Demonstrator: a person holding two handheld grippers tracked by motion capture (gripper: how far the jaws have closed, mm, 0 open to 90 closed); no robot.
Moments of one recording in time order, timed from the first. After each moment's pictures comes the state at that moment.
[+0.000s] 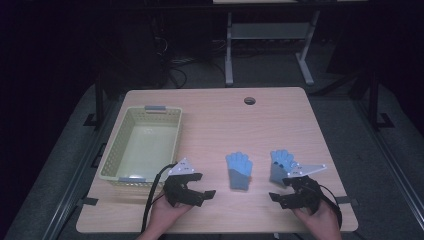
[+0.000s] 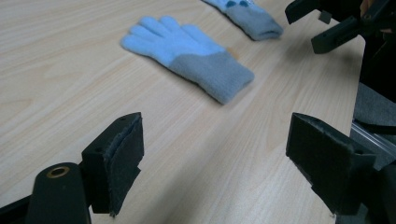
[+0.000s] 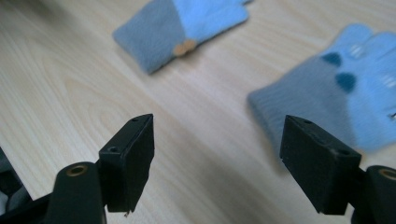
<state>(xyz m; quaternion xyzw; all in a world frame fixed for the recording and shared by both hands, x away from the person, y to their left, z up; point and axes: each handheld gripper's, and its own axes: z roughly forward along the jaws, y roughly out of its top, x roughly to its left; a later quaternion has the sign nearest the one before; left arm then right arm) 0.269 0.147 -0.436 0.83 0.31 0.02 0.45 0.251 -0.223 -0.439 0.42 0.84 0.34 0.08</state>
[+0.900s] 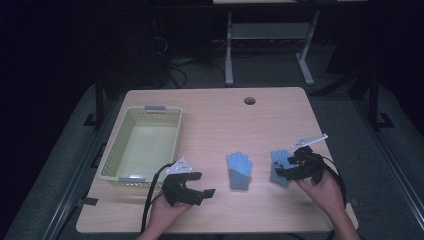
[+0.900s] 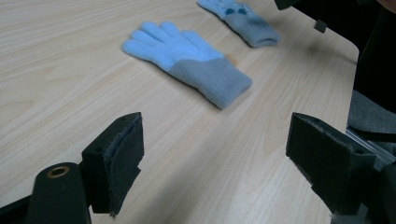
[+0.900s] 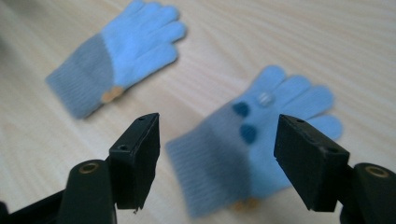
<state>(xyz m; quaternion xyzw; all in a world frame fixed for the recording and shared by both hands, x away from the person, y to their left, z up) 0.271 0.149 -0.436 0.83 0.32 0.01 0.46 0.316 -0.240 -0.414 0.44 0.84 0.31 0.08</state>
